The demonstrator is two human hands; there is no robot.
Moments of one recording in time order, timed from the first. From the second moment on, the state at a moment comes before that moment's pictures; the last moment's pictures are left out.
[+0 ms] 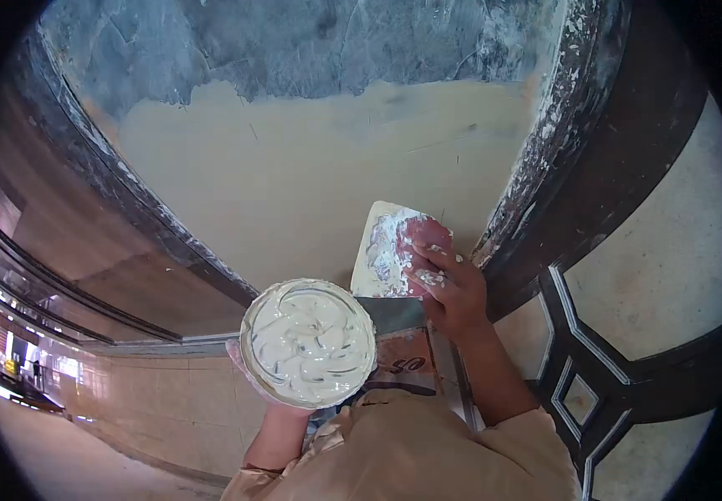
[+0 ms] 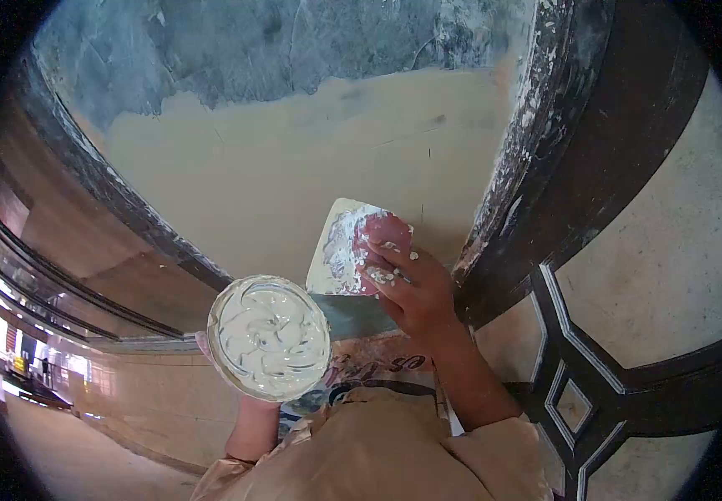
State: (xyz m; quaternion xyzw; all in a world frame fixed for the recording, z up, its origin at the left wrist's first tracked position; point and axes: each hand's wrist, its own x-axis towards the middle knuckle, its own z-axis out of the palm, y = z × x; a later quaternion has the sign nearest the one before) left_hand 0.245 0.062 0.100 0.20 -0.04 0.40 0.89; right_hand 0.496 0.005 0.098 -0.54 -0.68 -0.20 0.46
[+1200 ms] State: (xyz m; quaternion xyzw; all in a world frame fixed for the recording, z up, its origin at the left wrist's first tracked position) left_hand 0.253 0.048 0.067 0.23 0.09 0.46 0.85; right_hand 0.558 0.071 -0.024 -0.55 -0.23 0.29 0.75
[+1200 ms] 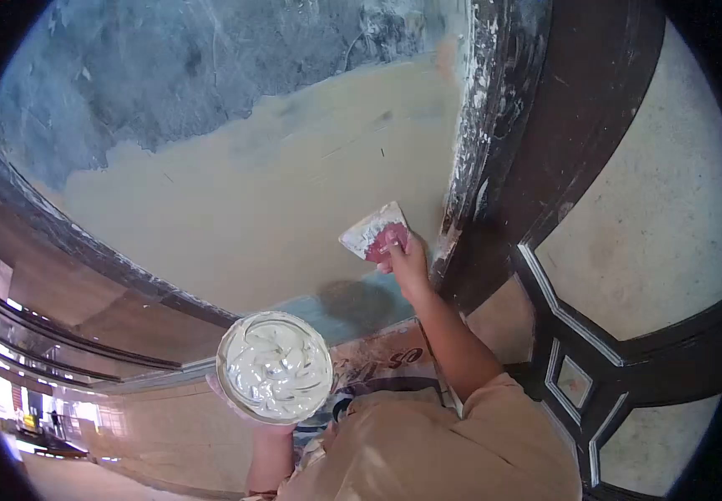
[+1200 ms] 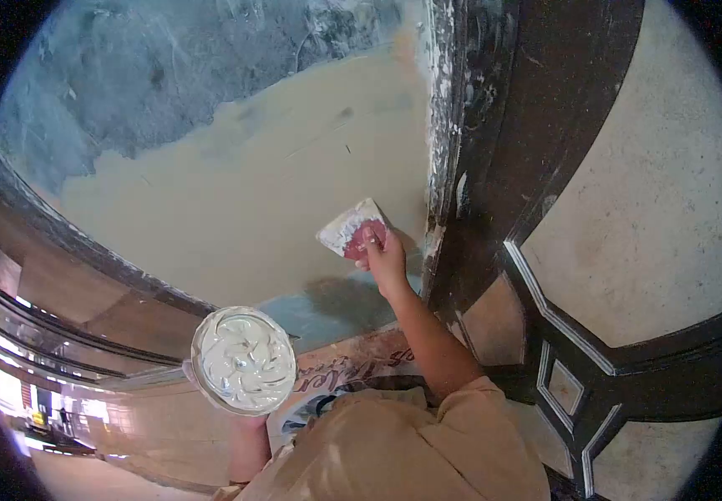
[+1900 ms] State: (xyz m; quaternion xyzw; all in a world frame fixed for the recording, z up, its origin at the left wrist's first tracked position) left_hand 0.233 0.068 0.065 0.27 0.10 0.44 0.85; right_hand 0.554 0.089 0.072 -0.51 -0.26 0.21 0.80
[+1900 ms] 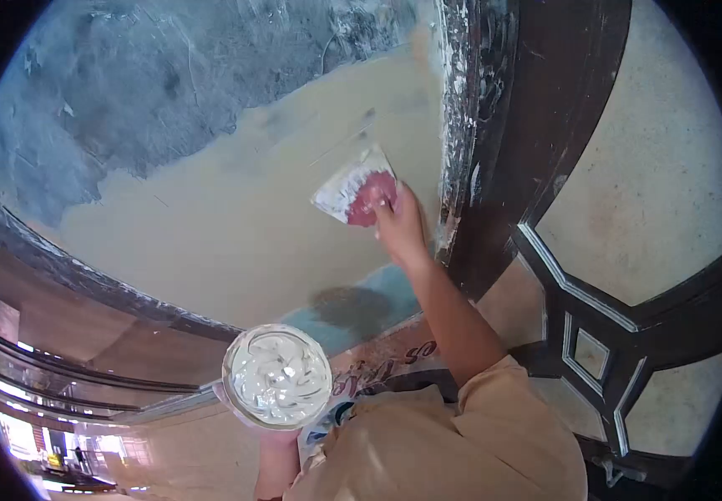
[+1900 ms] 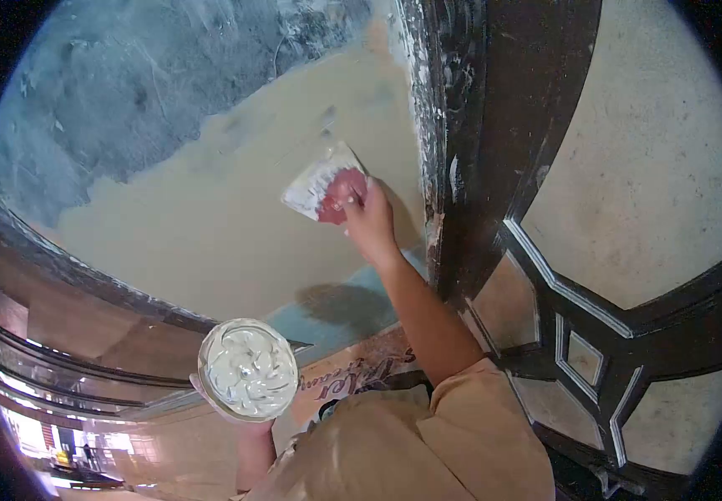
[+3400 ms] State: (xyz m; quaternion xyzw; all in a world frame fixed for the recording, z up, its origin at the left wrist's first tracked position) left_hand 0.260 0.039 0.033 0.14 0.04 0.46 0.88; right_hand 0.512 -0.002 0.030 -0.70 -0.49 0.13 0.50
